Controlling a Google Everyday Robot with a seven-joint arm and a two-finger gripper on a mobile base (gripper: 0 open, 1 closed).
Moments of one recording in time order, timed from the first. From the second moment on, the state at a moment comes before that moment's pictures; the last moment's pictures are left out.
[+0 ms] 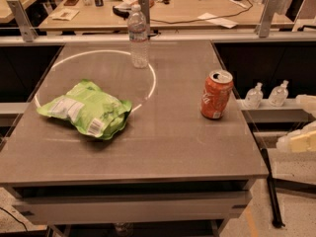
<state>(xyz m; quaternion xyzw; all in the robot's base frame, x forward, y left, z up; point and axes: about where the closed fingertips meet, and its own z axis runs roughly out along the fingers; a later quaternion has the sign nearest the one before) 0.443 -0.280 0.900 -0.34 0.78 0.26 0.45</state>
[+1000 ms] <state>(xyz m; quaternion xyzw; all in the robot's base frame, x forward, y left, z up) 0.458 -0.259 0.871 -0.31 0.77 0.25 0.50</state>
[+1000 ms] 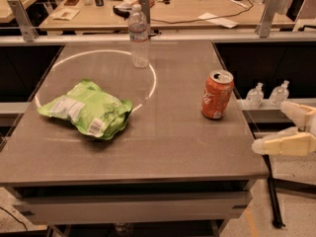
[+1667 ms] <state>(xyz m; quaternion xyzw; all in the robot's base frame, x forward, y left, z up) 0.516 -0.244 0.895 -0.35 0.72 0.23 0.56</state>
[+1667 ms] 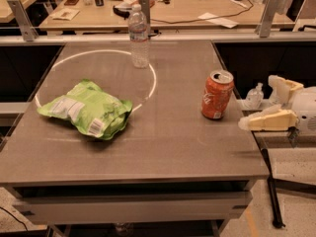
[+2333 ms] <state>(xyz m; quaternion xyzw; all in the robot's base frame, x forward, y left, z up) 0.558 -0.219 0.885 -0.40 0.70 0.24 0.54</state>
